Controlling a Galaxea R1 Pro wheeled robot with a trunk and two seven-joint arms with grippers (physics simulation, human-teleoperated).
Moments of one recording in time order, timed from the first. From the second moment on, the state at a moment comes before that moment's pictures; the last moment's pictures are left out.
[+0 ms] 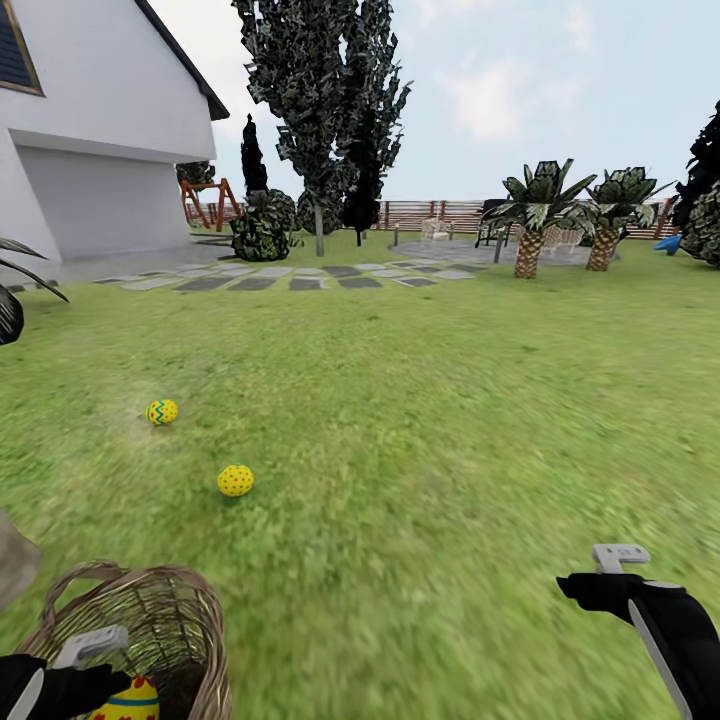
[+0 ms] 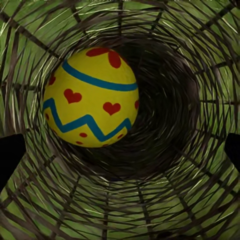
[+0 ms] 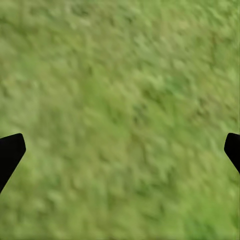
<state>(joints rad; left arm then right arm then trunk) -0.19 0.37 0.20 -1.00 0.17 0.86 -0.23 -0.28 -0.30 -0.17 -1.24 0.02 0.76 0.18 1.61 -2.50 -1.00</state>
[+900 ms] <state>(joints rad) -0.19 0.42 0.21 -1.03 0.17 0.86 -0.10 -0.28 -0.31 -0.17 -1.25 0.02 0.76 0.18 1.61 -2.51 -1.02</state>
